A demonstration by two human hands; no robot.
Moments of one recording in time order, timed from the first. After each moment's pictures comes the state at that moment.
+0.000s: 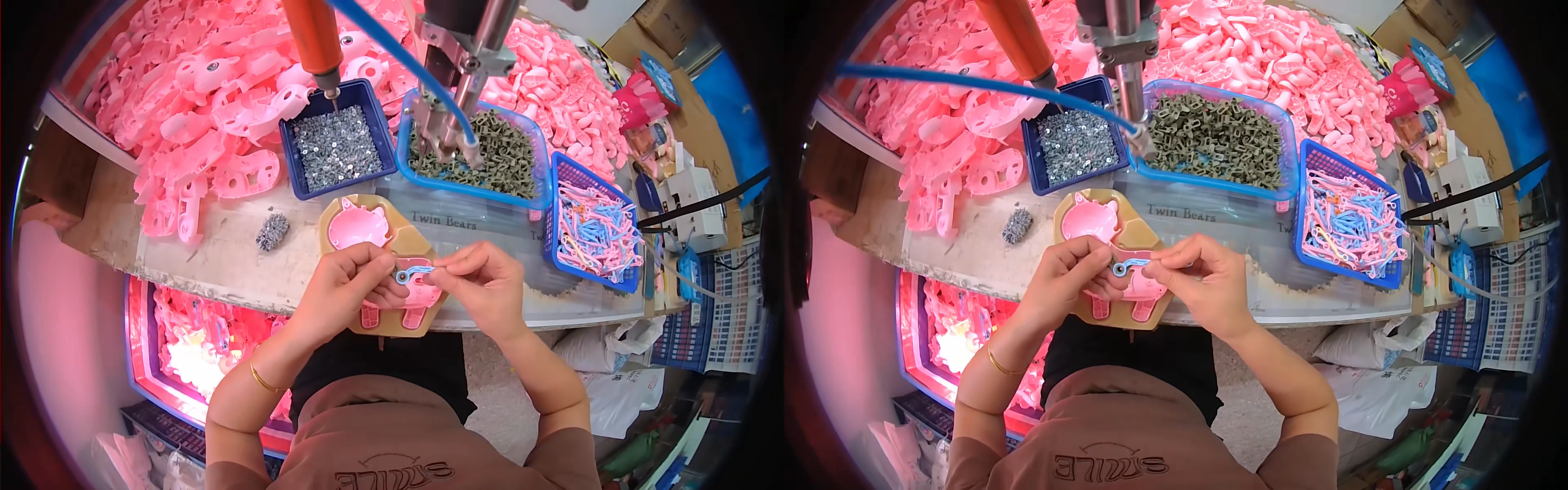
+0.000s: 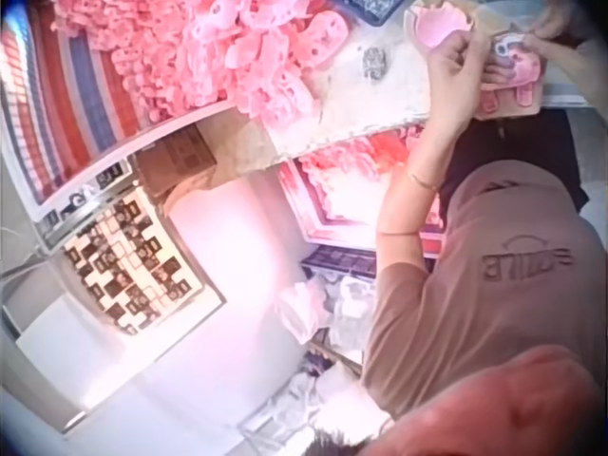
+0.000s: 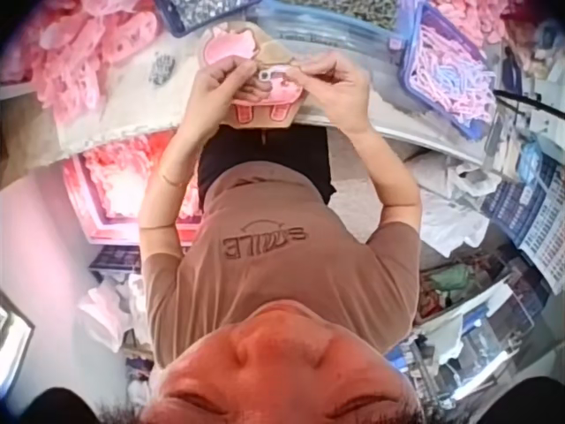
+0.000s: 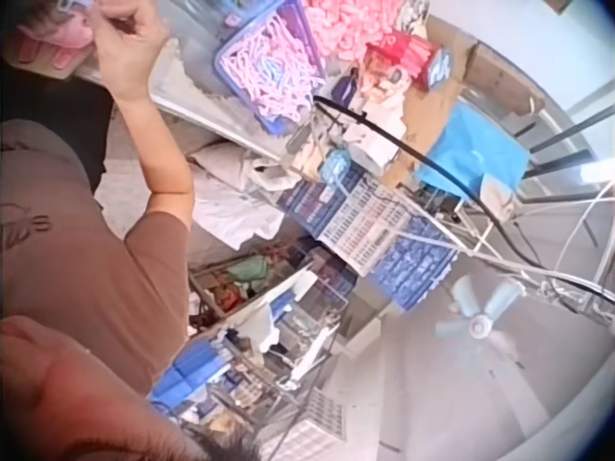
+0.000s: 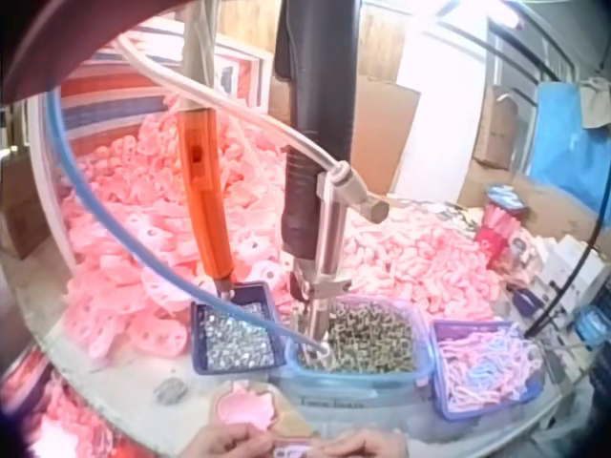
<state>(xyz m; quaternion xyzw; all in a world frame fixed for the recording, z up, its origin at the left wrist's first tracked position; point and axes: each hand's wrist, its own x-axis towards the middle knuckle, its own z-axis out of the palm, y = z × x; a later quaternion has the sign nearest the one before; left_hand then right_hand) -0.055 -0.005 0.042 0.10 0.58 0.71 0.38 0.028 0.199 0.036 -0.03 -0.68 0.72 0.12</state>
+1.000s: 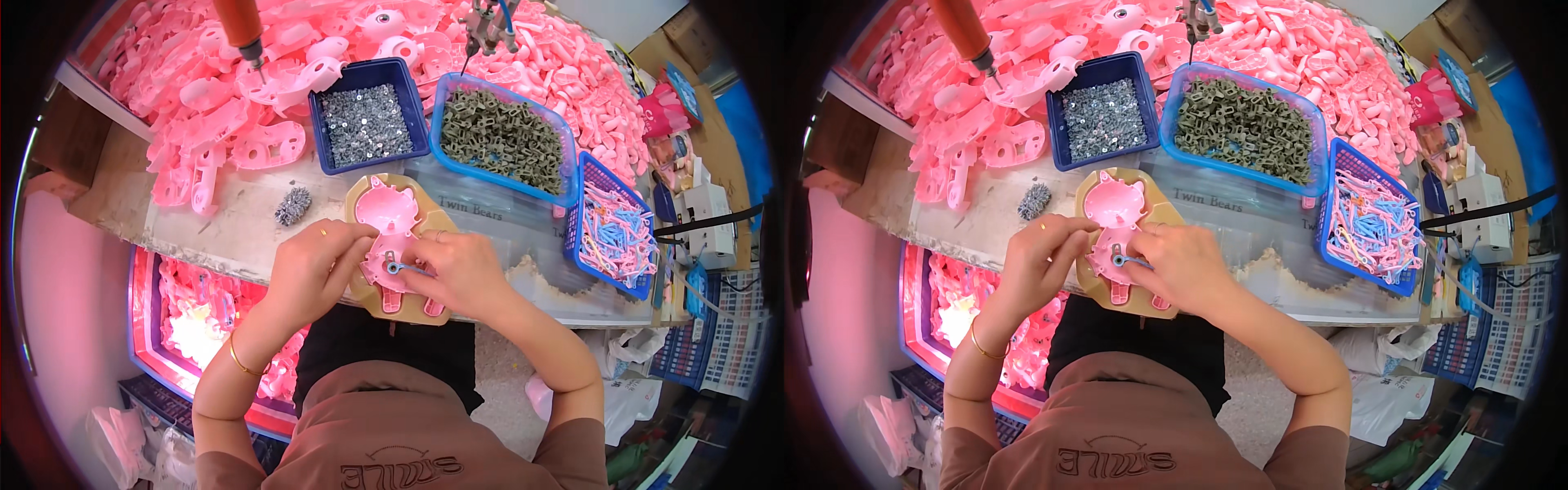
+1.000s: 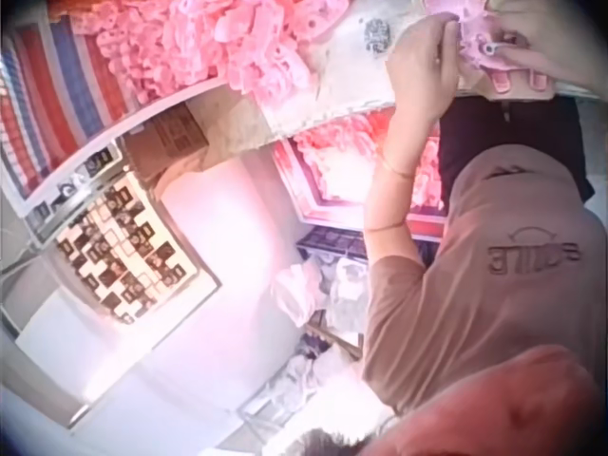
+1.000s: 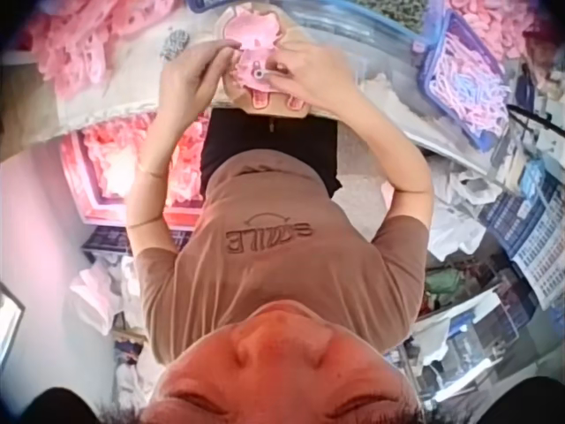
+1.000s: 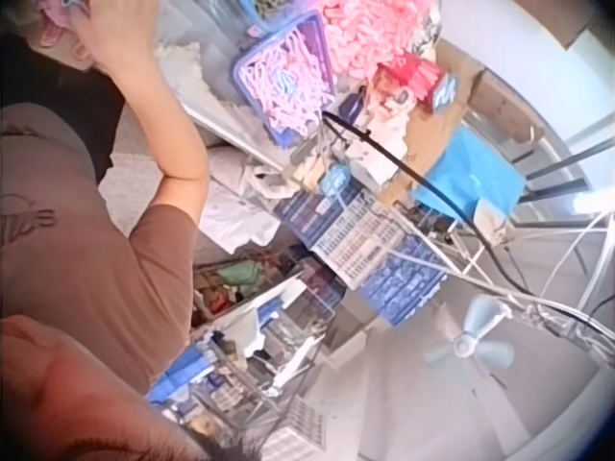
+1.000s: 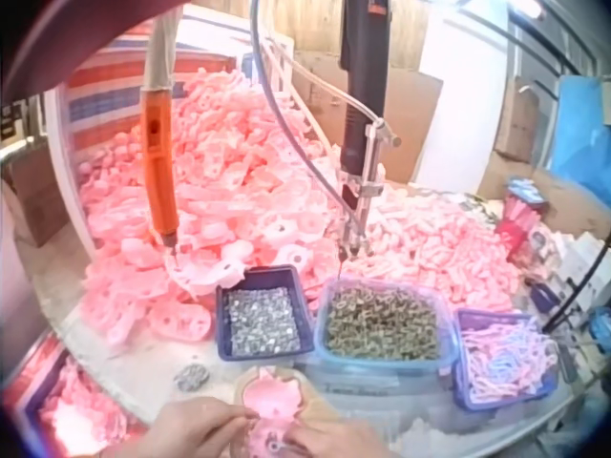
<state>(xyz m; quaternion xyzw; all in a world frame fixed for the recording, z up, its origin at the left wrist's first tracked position) -0.065 -0.049 0.040 0.33 0.84 0.44 -0.01 -0.012 0.174 0.034 0.18 -0.94 0.28 0.03</state>
